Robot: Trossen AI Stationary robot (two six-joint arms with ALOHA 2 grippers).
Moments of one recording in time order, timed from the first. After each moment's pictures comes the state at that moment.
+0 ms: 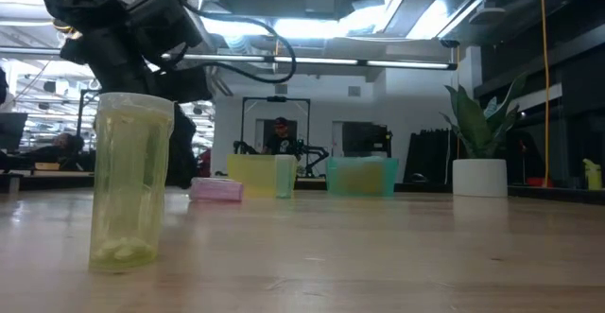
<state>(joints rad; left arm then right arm) -0.02 1.39 0.49 -0.04 -0.14 -0.12 0.84 1.41 1.14 -0.46 0.77 0.62</state>
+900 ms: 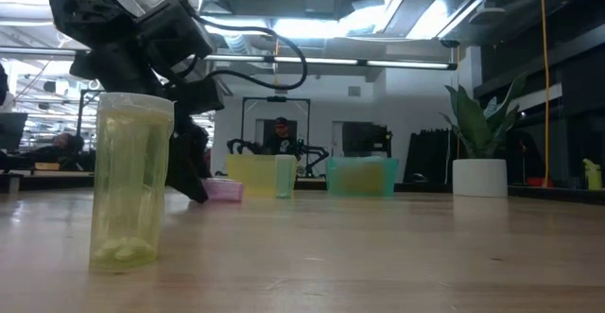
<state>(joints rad) -0.02 1.52 0.49 0.09 -0.15 -0.07 0.84 1.41 1.14 -0.49 0.77 0.68</state>
